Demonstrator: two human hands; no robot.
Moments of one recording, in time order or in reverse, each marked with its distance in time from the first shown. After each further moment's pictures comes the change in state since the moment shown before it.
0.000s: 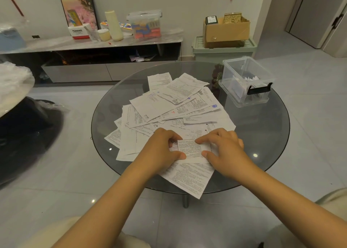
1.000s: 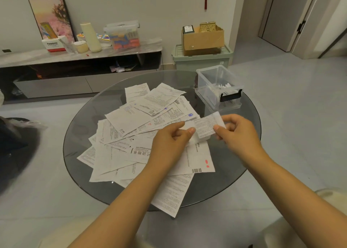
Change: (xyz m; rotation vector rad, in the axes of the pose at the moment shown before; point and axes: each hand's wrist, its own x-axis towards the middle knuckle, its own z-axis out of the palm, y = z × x) left_hand 0.032 0.058 0.038 -0.540 0.156 0.024; right_hand 0.014 0.042 -0.055 0.593 0.390 0.340
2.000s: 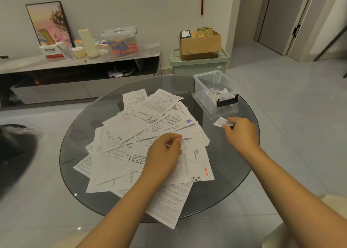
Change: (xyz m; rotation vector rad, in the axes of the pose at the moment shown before) left_hand 0.004 -0.009 -0.002 0.075 0.024 -0.023; right_hand 0.047 0.023 -0.007 -0.466 0.109 -0.032
